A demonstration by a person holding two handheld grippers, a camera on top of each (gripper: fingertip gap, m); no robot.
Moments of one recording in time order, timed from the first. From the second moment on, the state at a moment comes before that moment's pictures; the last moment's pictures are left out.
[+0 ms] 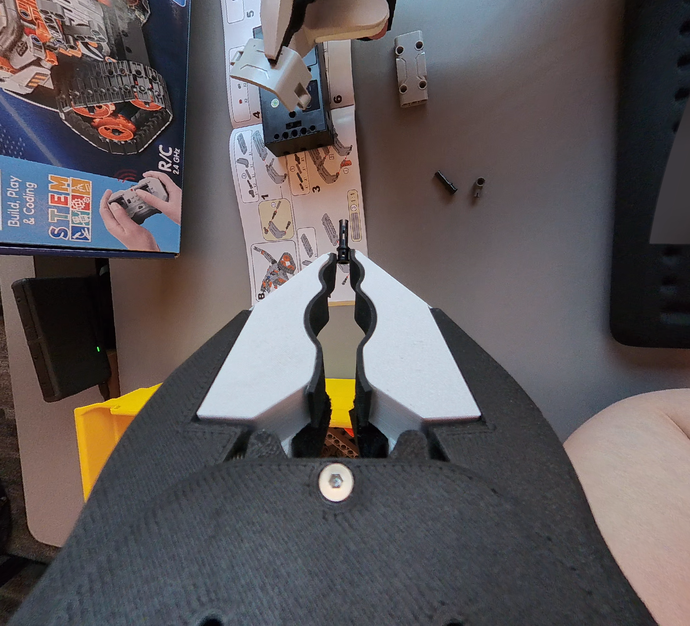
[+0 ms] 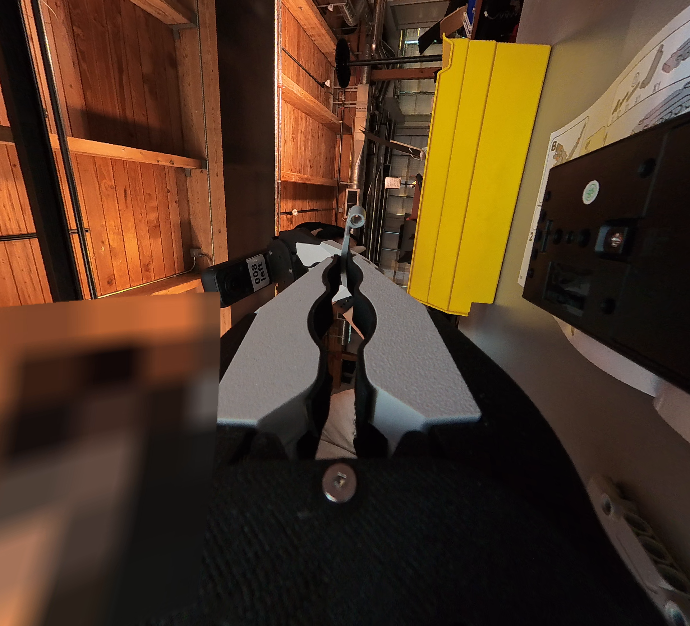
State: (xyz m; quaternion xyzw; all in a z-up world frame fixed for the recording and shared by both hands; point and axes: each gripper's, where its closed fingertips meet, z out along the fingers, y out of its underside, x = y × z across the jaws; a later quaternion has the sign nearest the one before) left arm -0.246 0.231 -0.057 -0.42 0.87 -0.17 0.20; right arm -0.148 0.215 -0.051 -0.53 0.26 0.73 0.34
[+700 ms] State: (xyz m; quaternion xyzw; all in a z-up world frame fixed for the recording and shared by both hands) left arm -0.247 0.233 -0.058 -0.42 0.87 -0.16 0.21; right arm -0.147 0.215 -0.053 -0.53 0.26 0.73 0.34
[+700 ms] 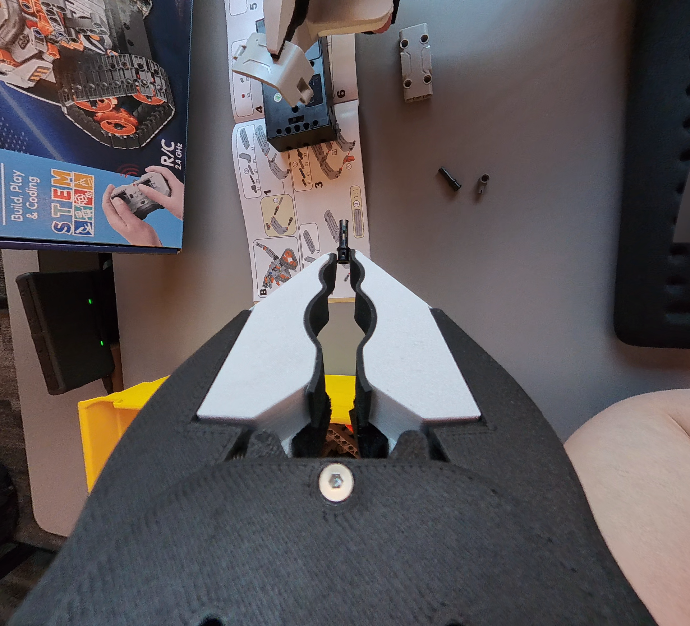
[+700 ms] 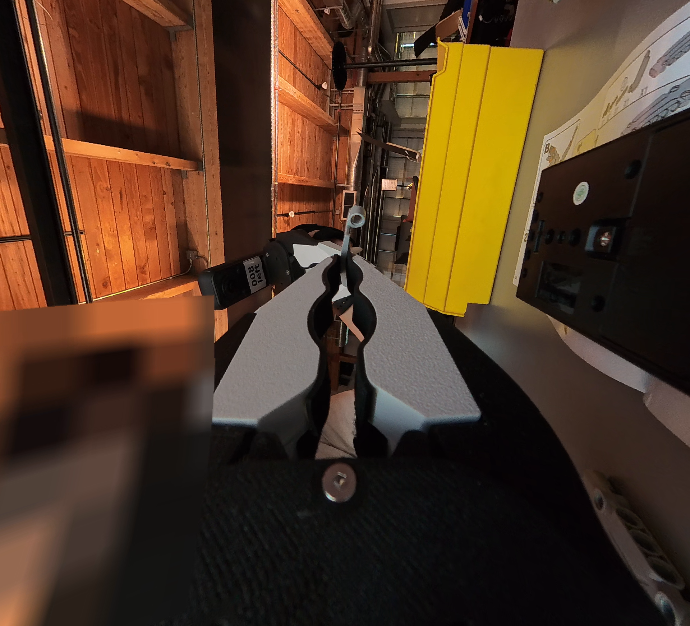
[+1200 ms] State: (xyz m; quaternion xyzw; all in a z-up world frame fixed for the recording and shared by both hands) left arm -0.248 0.232 -0.057 -0.42 0.87 -0.16 0.21; right arm -0.148 0.215 -0.055 -0.54 0.26 0.73 0.34
